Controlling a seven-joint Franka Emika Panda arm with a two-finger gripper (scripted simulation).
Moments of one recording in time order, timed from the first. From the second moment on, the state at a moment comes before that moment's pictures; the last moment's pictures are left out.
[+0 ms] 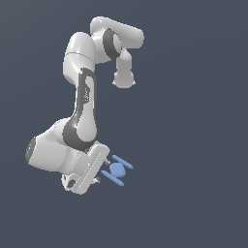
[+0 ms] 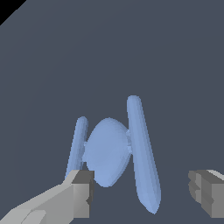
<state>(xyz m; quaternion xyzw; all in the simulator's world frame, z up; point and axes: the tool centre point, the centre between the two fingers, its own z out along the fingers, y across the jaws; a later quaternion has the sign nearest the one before) 0.126 -0.089 0.059 -0.86 -0.40 -0.12 0.30</state>
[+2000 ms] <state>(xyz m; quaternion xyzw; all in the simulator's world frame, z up) 0.125 -0.081 0.032 -0.84 -0.41 -0.14 0.32</state>
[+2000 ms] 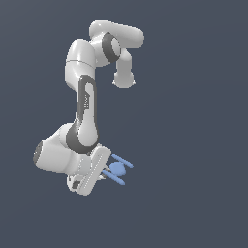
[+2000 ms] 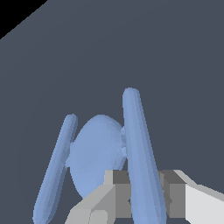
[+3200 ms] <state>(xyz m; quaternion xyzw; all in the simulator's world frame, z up) 0.077 -0.041 0.057 -0.84 -0.41 -0.14 0.32</state>
